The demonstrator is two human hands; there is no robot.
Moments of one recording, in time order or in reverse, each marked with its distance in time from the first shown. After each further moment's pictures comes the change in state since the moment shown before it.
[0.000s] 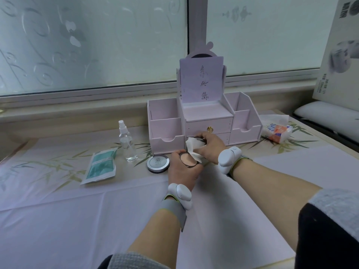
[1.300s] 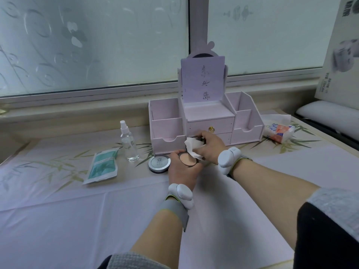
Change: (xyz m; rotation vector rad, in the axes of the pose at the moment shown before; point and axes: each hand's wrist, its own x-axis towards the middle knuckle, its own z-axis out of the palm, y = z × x) left_hand -0.002 0.007 -0.003 -0.002 0.032 -0.011; right_hand -0.001 -0.005 0.002 -0.005 -0.007 -0.017
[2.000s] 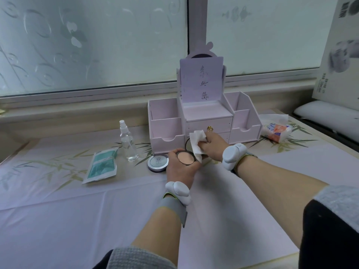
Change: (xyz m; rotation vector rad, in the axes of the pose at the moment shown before) left_hand 0.007 -0.008 -0.004 0.013 -0.006 0.056; right_hand -0.006 -0.006 -0.017 -0.117 -0.105 -0.030
